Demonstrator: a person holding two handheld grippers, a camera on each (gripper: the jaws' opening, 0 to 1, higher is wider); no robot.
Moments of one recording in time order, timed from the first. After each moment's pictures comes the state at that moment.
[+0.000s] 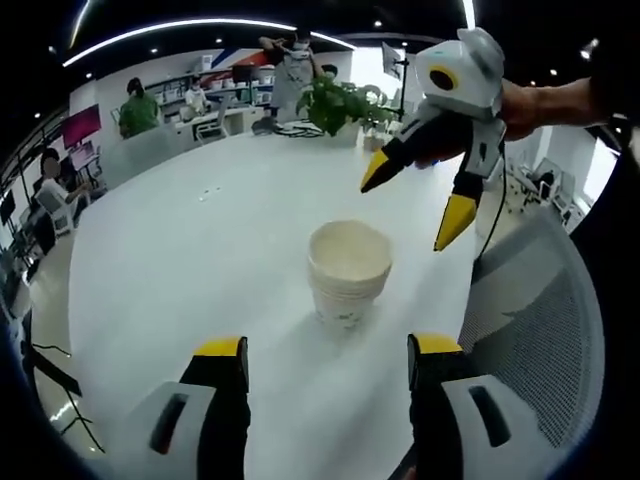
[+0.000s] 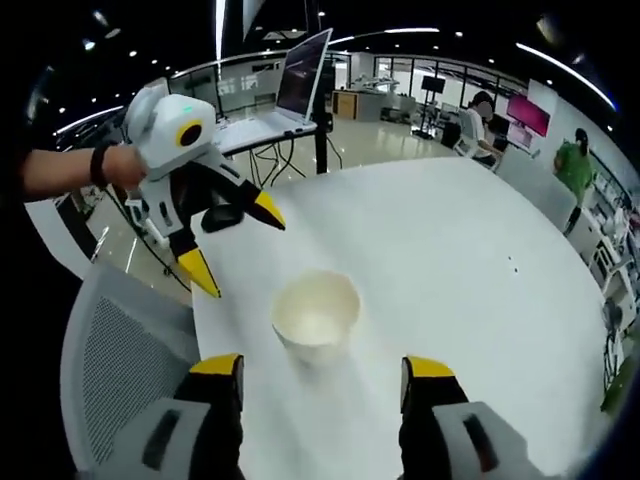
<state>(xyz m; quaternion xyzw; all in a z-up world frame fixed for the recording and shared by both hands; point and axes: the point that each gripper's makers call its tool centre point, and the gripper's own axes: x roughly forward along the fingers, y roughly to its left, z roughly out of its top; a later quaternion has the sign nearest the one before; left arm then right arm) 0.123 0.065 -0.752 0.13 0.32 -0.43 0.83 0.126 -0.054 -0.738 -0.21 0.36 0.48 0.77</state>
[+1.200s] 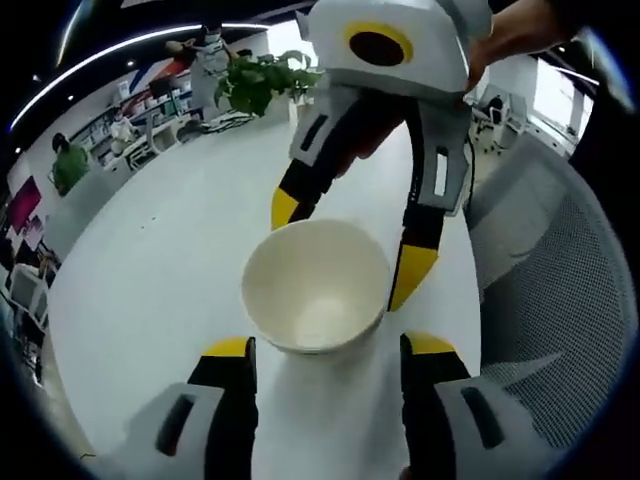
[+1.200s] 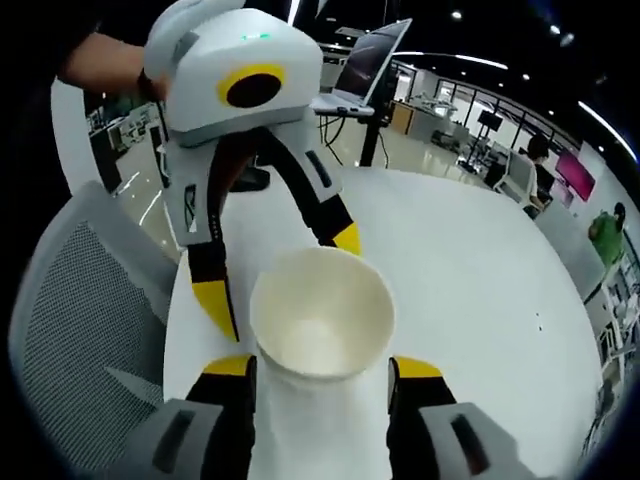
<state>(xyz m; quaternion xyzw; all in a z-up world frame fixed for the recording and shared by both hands) 0.141 0.003 -0.789 0.26 0.30 -0.53 0.75 0.131 -0.015 -0.776 -0.30 0.30 0.56 0.71</state>
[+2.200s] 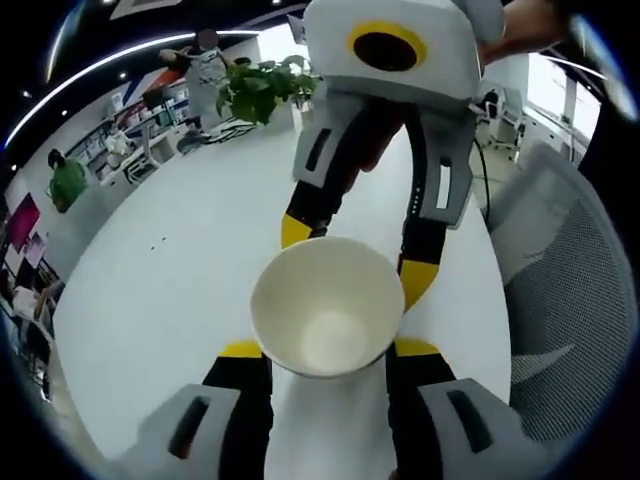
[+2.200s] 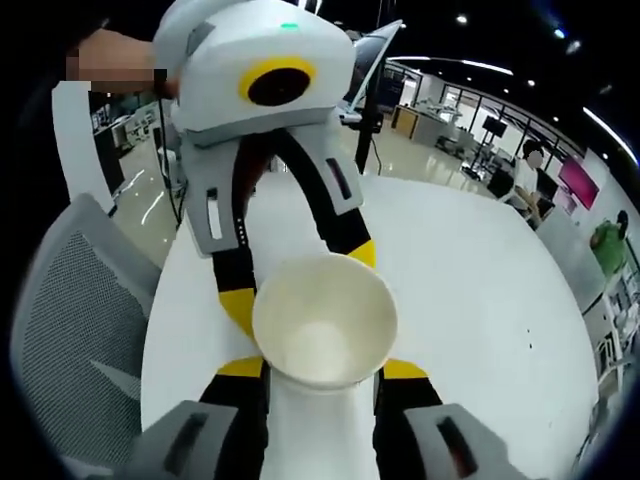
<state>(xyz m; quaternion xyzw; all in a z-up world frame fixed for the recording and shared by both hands) 0.195 -0.013 -0.769 0.27 0.28 -0.54 0.74 0.195 -0.020 -0.775 -0.31 0.30 0.56 0.71</state>
